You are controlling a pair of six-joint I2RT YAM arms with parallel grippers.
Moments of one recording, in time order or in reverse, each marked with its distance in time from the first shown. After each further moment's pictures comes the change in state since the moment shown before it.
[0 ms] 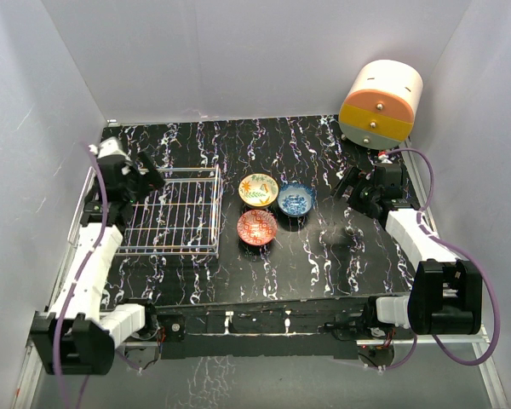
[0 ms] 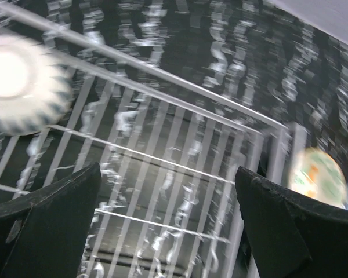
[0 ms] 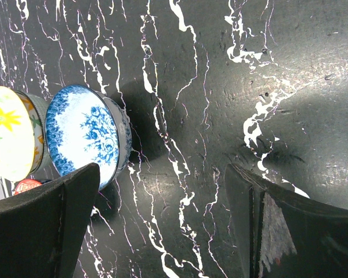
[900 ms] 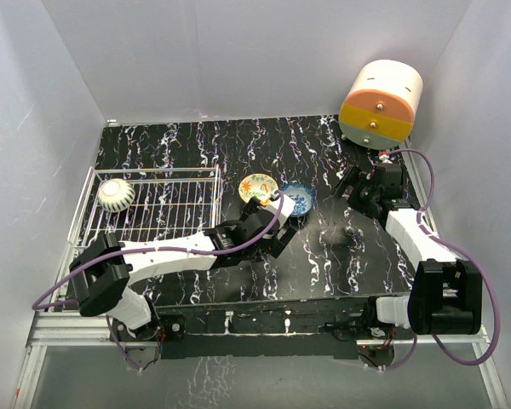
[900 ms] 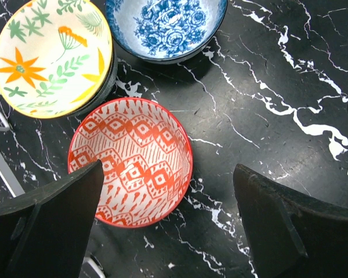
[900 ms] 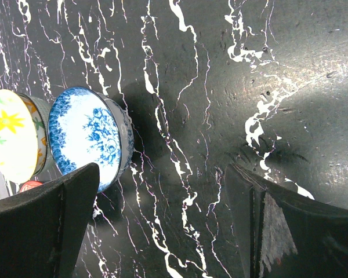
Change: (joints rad) left arm -1.103 0.457 0.000 0.347 -0.344 0.319; right arm 0.000 0.001 0.000 0.002 0.002 0.022
